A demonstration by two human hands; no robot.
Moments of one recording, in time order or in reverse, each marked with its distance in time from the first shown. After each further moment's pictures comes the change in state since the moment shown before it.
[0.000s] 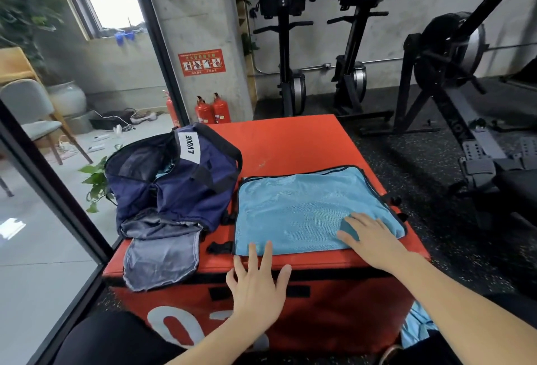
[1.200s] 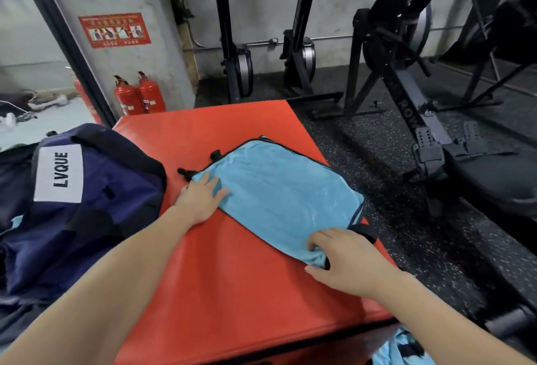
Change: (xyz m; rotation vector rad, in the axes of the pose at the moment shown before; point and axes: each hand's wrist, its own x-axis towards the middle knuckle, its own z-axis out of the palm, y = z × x) left_hand 0.363 0.023 -0.012 0.209 -0.105 0.287; right_hand 0.046 0.016 -0.030 -0.061 0.049 -0.186
